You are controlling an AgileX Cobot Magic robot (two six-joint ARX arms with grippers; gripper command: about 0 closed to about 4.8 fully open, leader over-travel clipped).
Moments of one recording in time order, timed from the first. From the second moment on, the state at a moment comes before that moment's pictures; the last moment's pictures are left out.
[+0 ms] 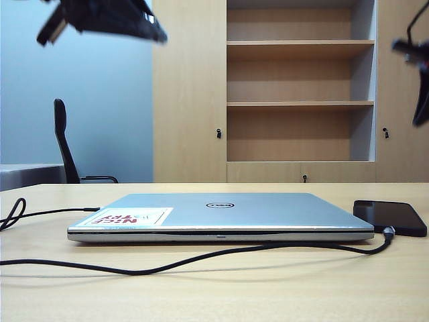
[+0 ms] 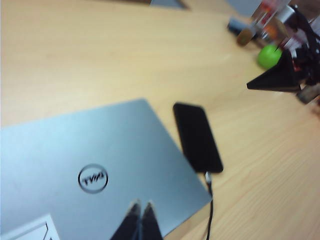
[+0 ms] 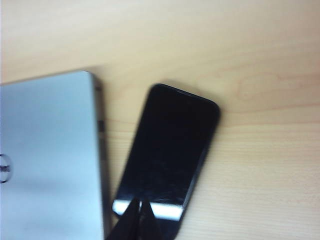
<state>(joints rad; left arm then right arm) -0.65 1.04 0.81 -0.08 0.12 -0.35 -0.13 1.56 1.38 -0.87 -0.36 0.10</state>
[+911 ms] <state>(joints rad) -0.49 0.62 0.59 -0.29 0.12 -0.09 0.00 0.76 0.79 -0.52 -0.21 0.07</state>
